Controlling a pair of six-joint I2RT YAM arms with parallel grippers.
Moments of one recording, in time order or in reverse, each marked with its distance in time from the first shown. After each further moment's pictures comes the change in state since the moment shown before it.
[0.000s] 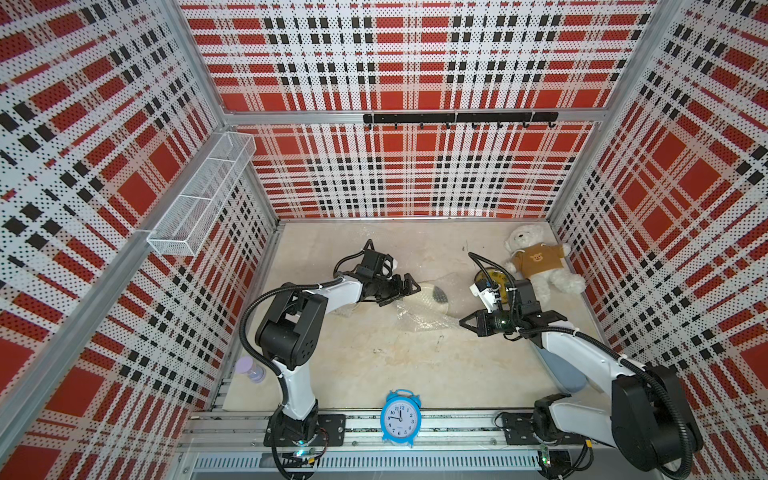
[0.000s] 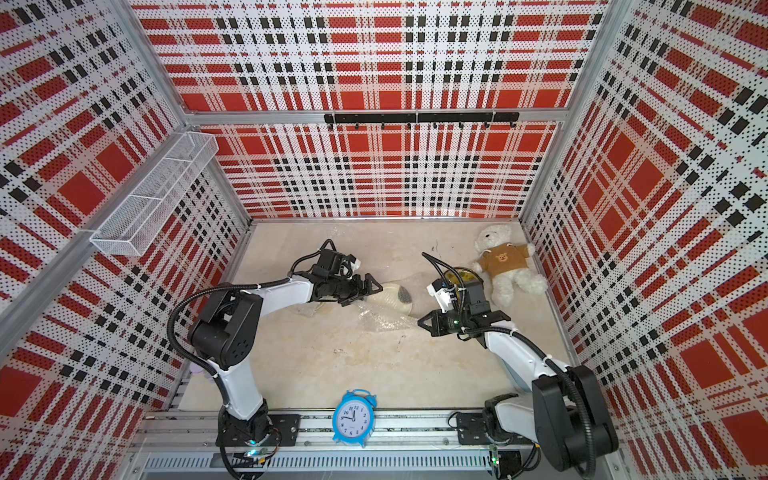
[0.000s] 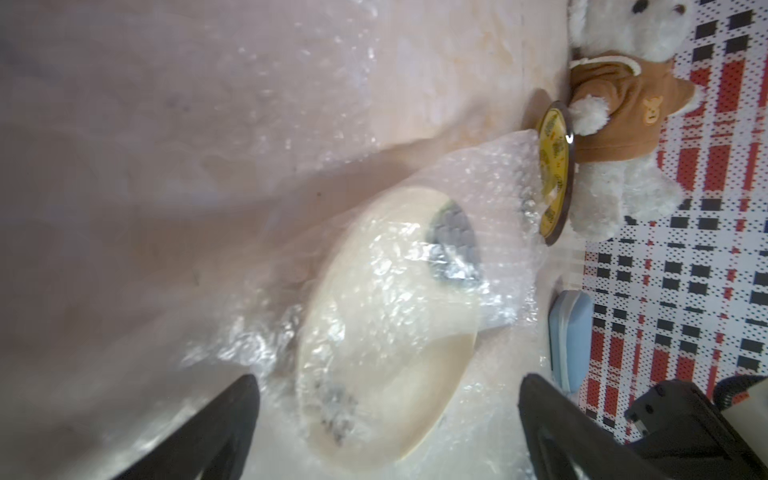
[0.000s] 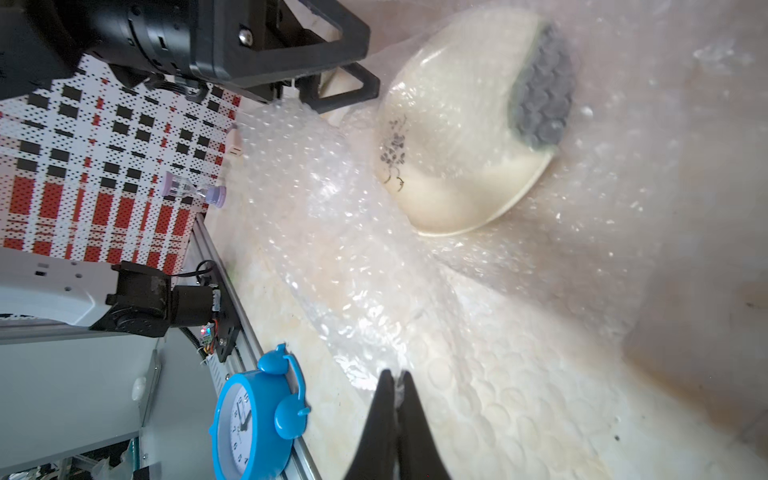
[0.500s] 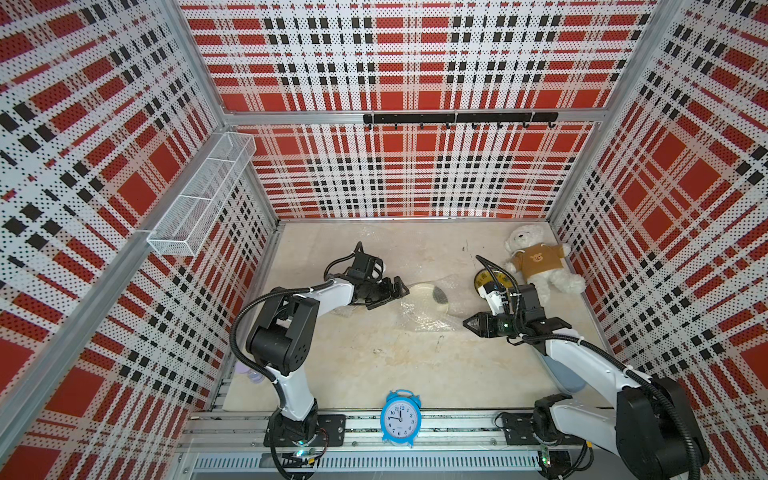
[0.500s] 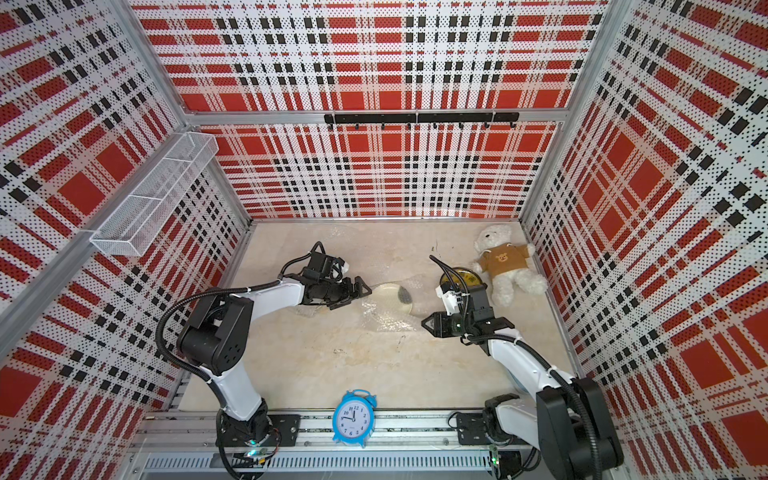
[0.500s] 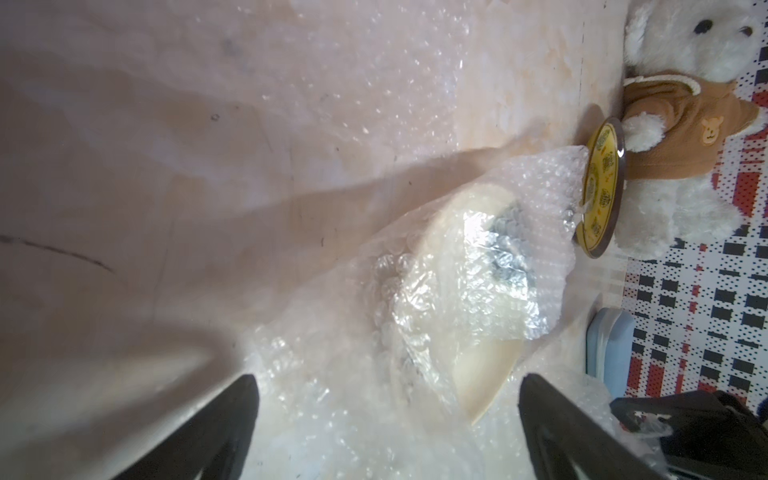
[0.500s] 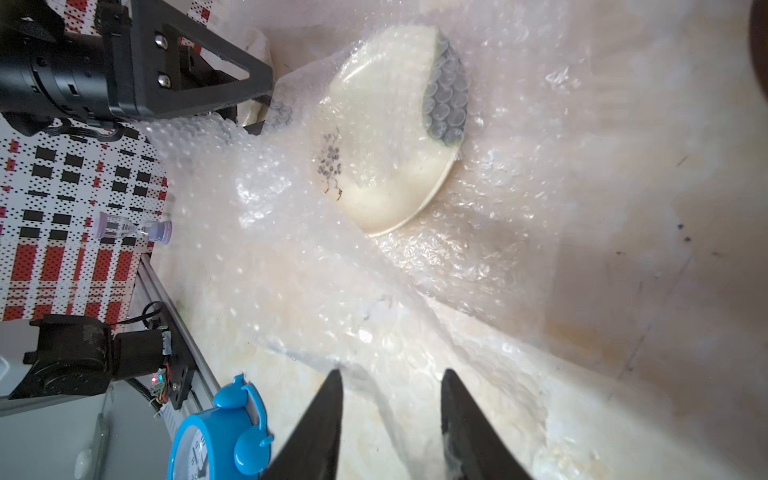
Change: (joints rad) left arm 0.045 -0.065 -0.058 -0.048 -0.057 0.027; right arm -0.025 -0.064 -0.023 0.014 0.137 0.069
